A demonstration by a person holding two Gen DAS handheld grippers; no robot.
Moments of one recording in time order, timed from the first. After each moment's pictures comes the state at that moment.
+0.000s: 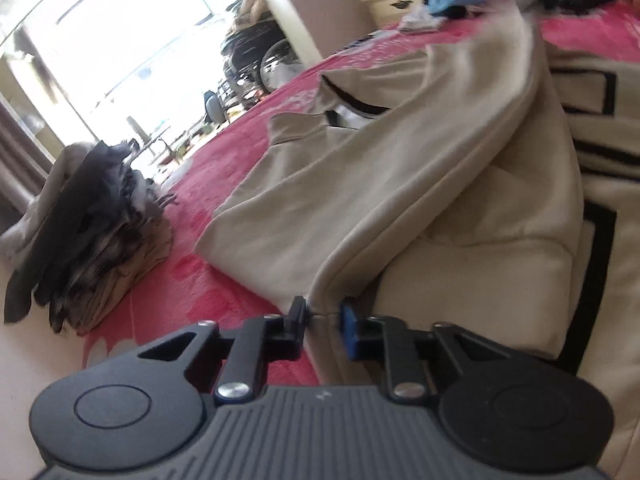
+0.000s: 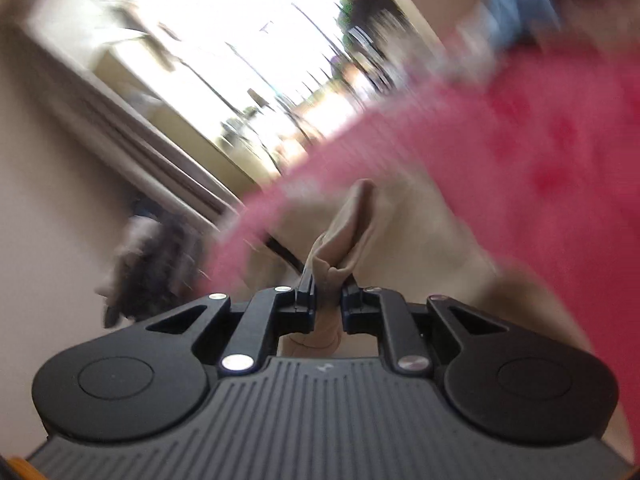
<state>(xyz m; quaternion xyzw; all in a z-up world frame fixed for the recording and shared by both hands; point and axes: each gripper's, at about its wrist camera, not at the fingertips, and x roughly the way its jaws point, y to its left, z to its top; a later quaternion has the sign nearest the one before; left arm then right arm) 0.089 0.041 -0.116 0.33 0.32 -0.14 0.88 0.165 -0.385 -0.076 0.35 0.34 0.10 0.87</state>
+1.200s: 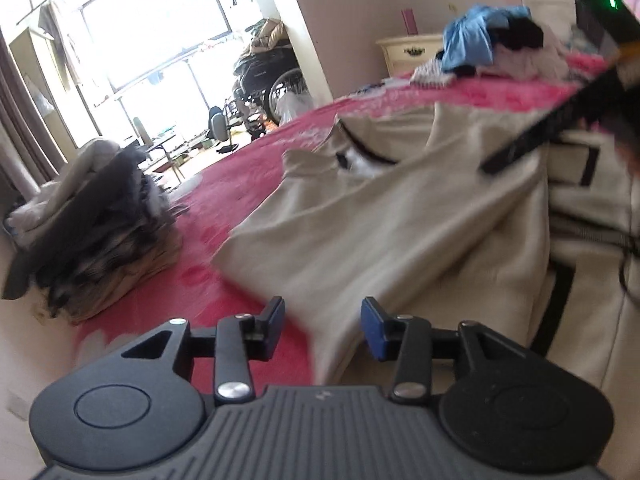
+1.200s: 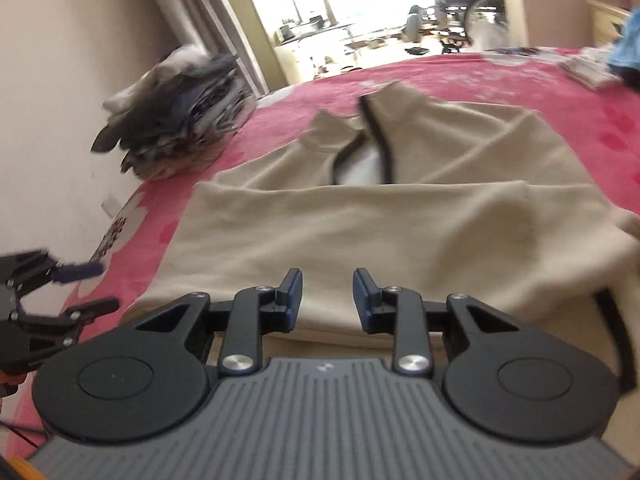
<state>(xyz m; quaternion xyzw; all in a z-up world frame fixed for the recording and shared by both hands) 0.077 0.064 -0.078 0.22 0.30 -0.17 0.91 0.133 -0.209 -0.081 0.11 0.36 0.21 0.90</state>
